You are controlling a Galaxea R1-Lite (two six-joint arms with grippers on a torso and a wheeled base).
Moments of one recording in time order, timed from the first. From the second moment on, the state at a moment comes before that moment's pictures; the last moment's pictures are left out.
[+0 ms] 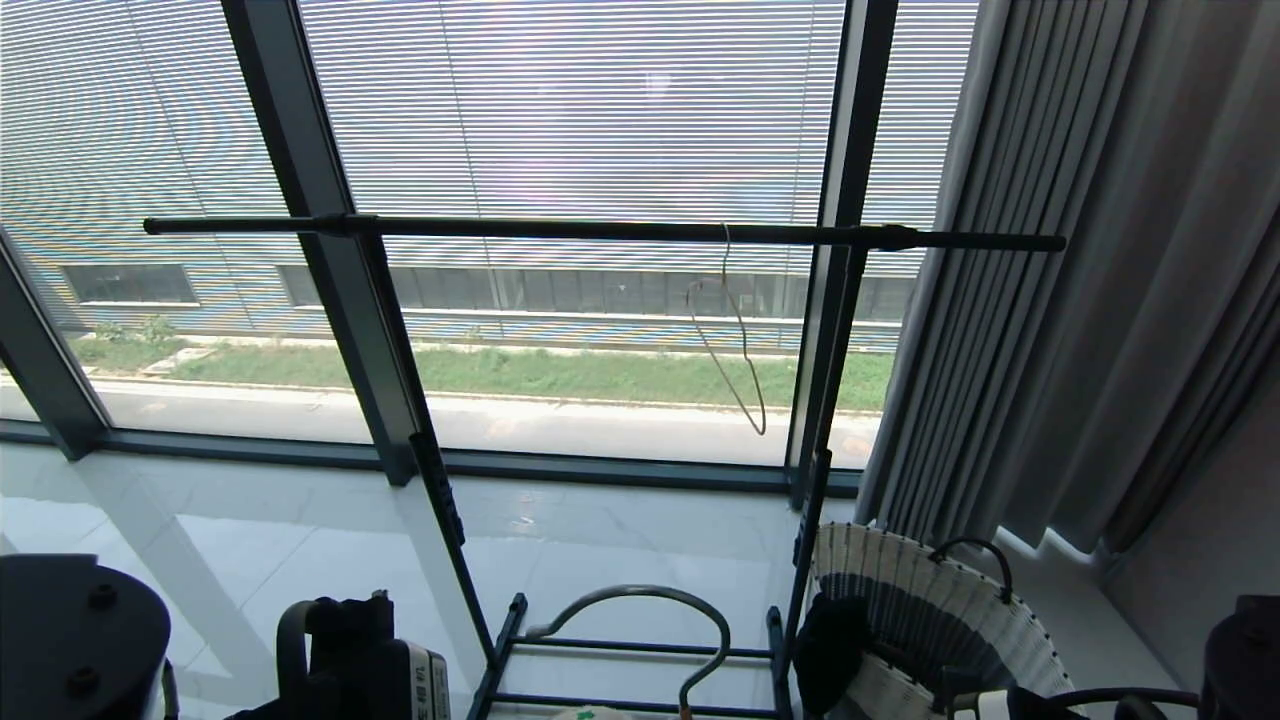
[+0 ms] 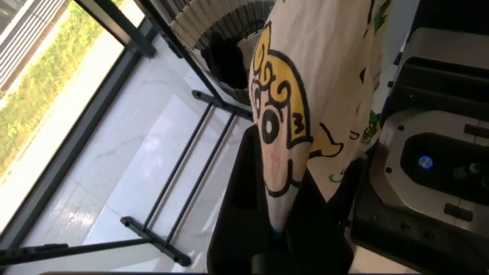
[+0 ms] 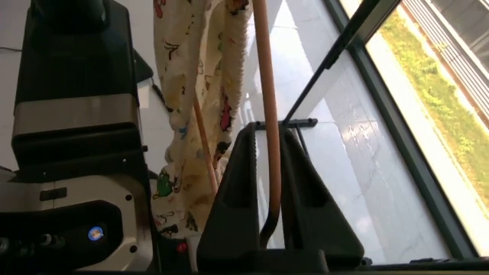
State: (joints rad) left arm -0.91 1.17 -0.49 -0.11 -0.14 0.35; right arm 1.16 1.43 -0.36 -0.72 0.14 -0.21
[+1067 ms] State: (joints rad) left arm -0.54 1.14 -0.42 -0.32 -0.13 0.34; right arm 1.08 1.45 -0.35 -0.72 0.08 -0.07
